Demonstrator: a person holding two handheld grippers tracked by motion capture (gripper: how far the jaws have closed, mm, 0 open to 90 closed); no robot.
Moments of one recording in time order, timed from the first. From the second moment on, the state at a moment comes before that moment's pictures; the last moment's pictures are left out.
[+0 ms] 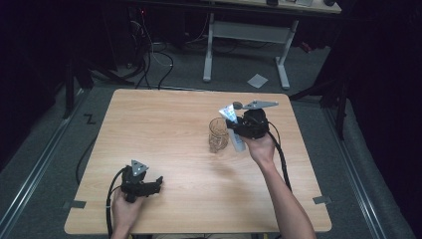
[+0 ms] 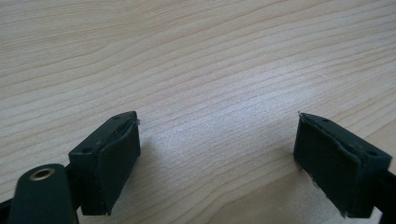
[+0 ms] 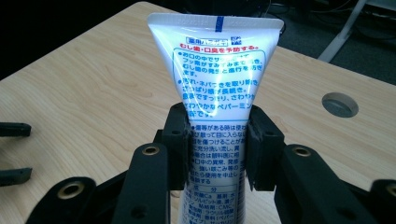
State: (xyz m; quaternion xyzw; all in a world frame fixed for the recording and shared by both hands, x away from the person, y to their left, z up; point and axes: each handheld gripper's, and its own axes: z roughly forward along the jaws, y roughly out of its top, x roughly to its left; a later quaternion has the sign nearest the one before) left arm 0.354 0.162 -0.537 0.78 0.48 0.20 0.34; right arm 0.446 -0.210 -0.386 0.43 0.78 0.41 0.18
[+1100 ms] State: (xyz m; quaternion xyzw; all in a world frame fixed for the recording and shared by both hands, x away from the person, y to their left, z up) left arm 0.354 0.162 -0.537 0.78 0.48 0.20 0.34; right arm 0.478 -0.196 -0.366 0.43 0.77 0.43 0.20
